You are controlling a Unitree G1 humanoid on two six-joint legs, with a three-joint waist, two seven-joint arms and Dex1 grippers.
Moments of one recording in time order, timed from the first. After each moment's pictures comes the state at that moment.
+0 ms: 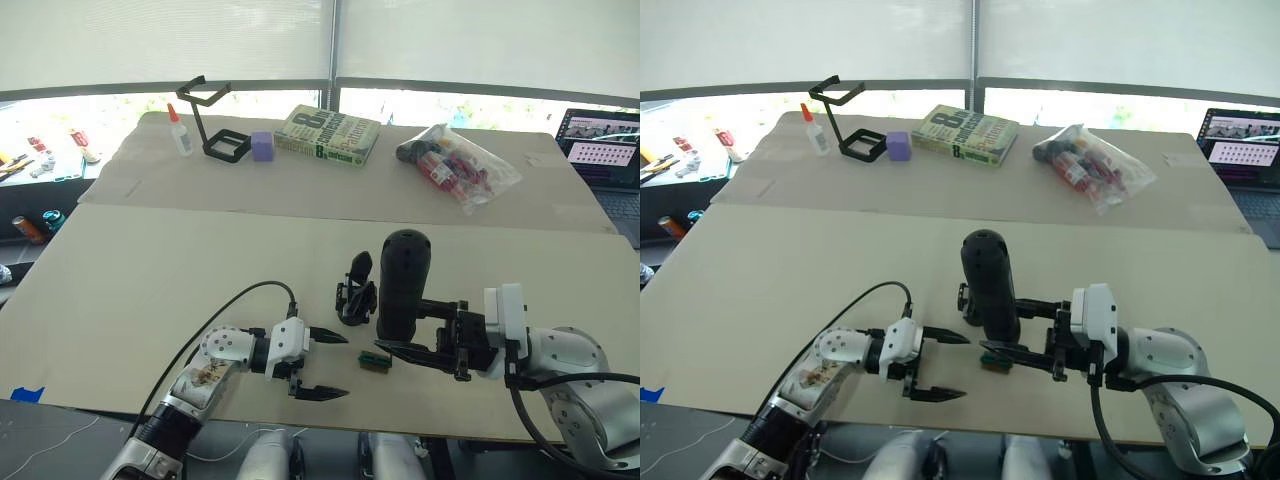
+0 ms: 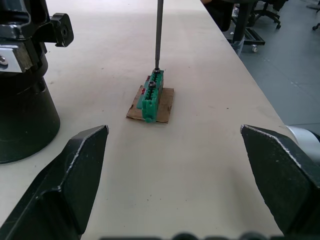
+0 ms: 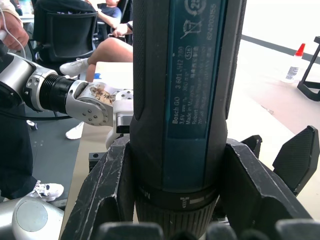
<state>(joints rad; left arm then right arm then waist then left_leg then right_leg) -0.23 0.43 -0.35 0.06 -0.23 -0.05 -1.23 0.02 -0.66 -0.09 -0.59 0.62 0.24 1.04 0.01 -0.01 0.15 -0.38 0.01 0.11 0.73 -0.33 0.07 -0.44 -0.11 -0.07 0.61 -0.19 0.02</state>
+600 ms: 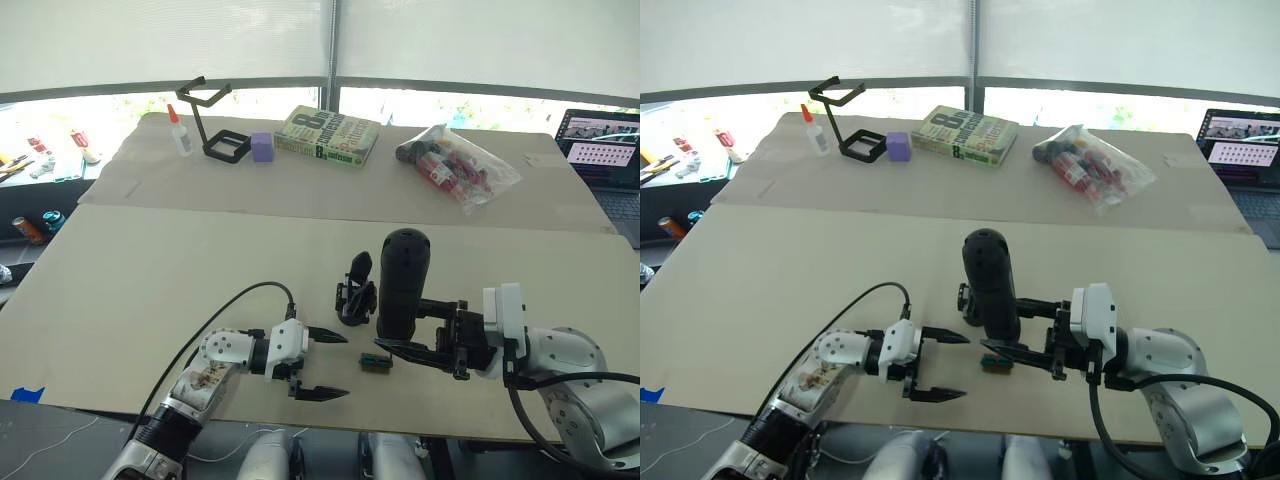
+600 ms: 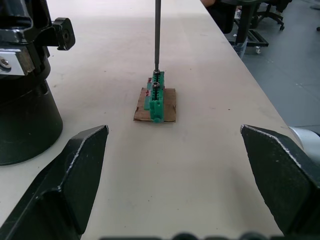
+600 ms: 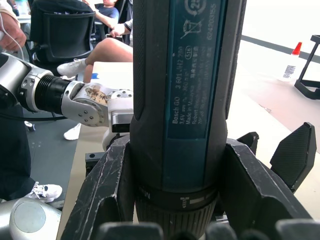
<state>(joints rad) -0.21 0.43 -0.35 0.06 -0.23 -0.08 -1.22 0.02 -0.65 -0.09 -0.59 0.61 0.24 1.04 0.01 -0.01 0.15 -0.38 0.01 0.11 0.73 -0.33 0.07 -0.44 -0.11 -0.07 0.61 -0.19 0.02</state>
